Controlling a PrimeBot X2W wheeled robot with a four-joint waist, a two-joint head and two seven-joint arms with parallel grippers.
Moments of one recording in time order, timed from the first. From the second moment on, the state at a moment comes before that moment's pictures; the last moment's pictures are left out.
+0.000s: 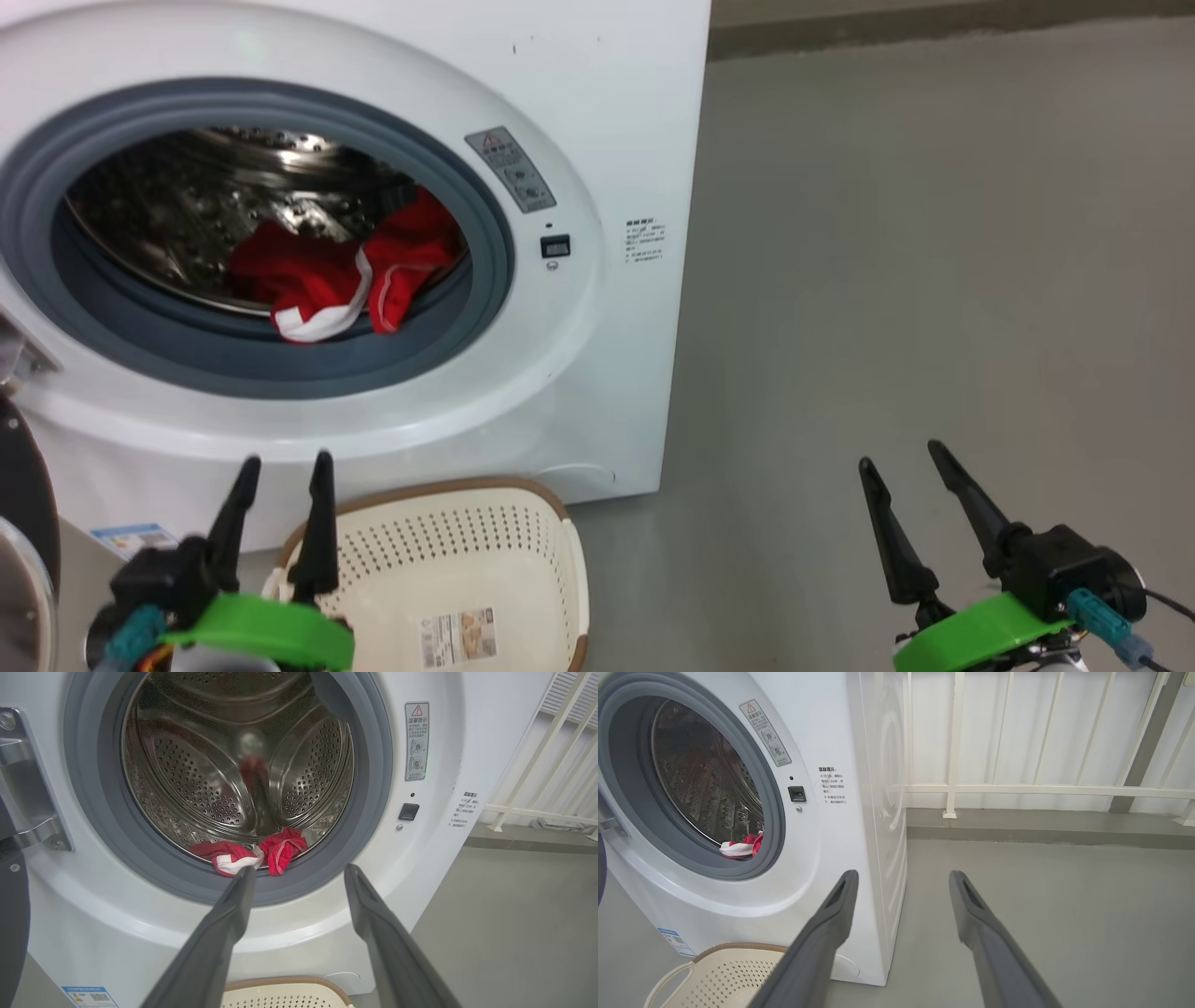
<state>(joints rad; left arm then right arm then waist) -0.17 0.07 0.03 0.35 -0.29 -0.11 -0.25 0.00 -0.05 0.04 0.20 0.19 0.12 -0.26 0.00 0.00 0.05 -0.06</state>
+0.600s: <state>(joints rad) -0.64 0.11 0.03 0.58 -0.24 -0.08 -0.25 -0.17 -0.05 0.05 0.15 0.17 0.12 -0.26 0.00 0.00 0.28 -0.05</state>
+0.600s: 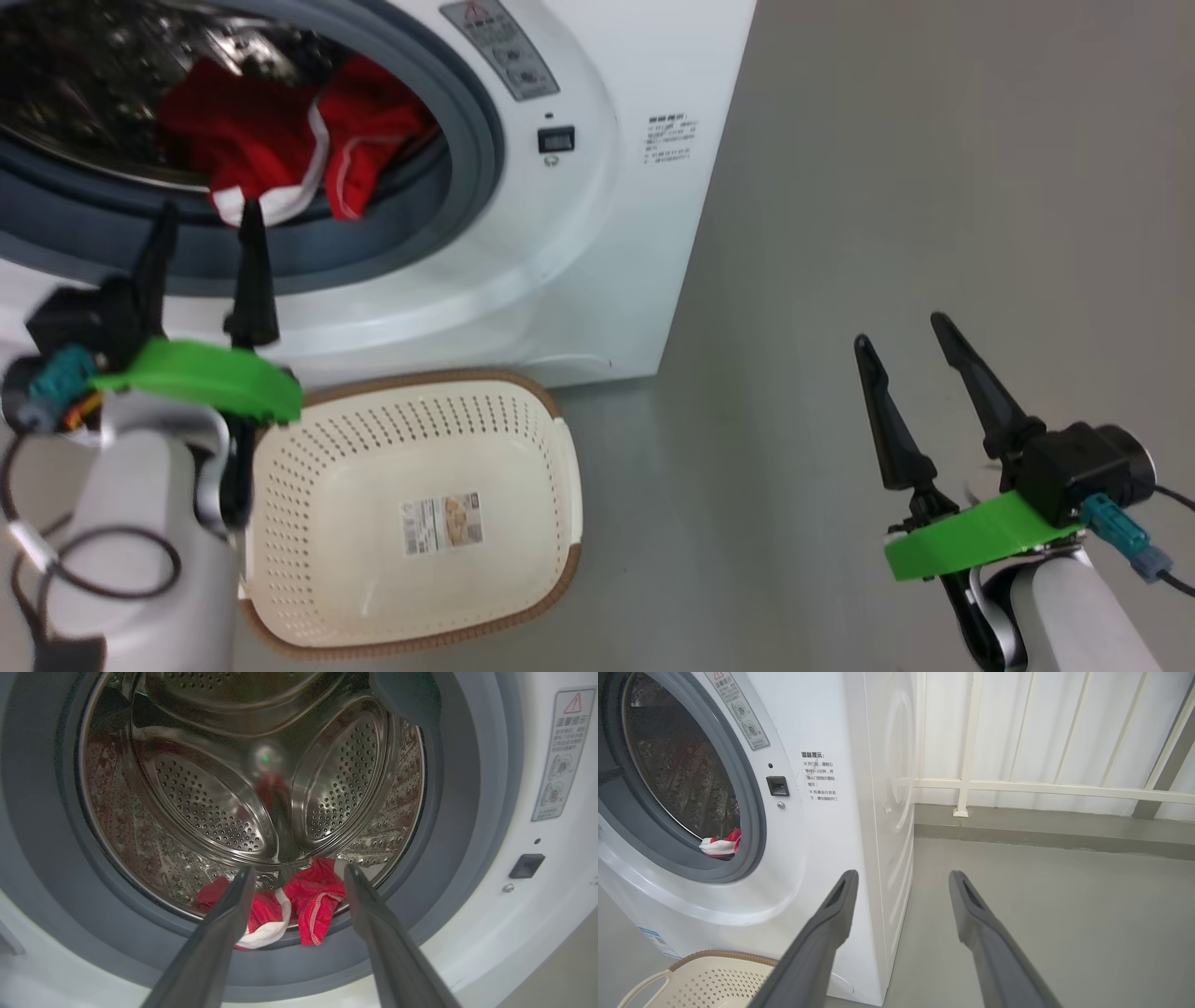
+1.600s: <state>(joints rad) -1.23 0.23 -0.02 1.19 -0.20 -0.02 -0.07 -0.32 -0.05 0.10 0.13 0.19 0.12 -0.26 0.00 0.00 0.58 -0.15</state>
